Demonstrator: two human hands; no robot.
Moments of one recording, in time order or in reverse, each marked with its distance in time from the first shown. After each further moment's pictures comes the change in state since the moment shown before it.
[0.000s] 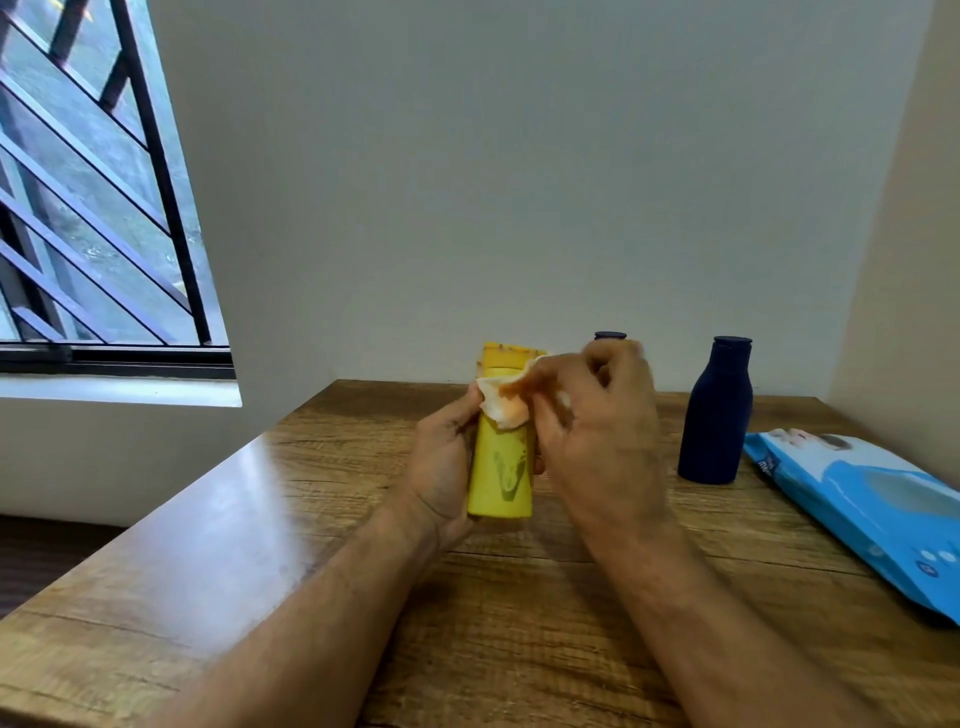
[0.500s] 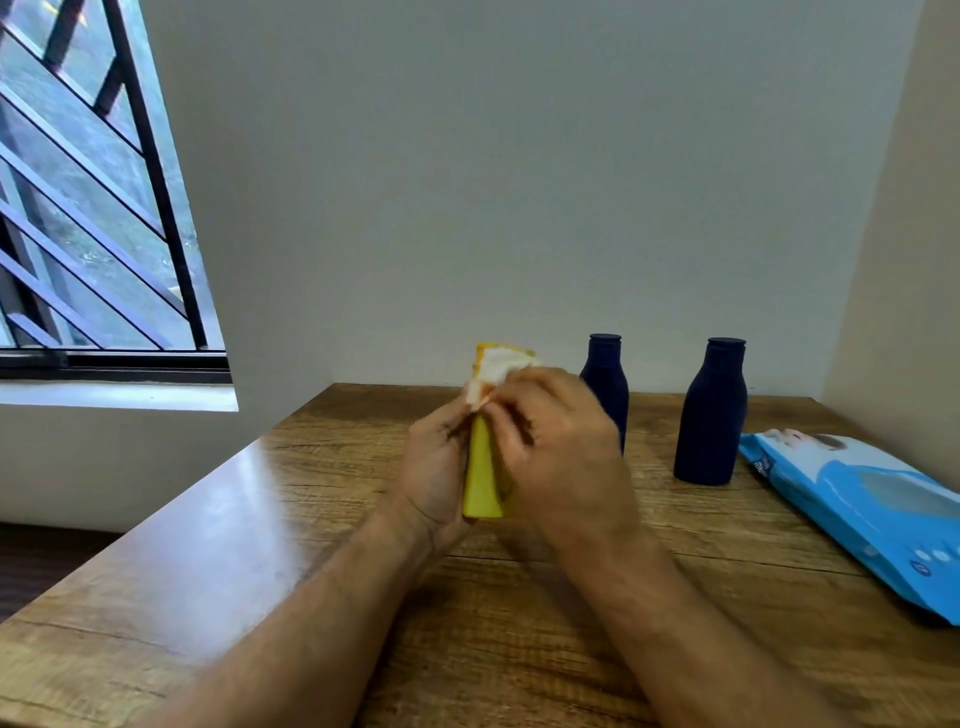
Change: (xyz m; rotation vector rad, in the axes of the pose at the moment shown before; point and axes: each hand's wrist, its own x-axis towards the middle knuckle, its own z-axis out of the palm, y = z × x) left_hand -0.006 0.003 0.002 -0.039 -0.045 0.026; right_hand -0.008 -0.018 0.004 0.066 -0.120 -0.076
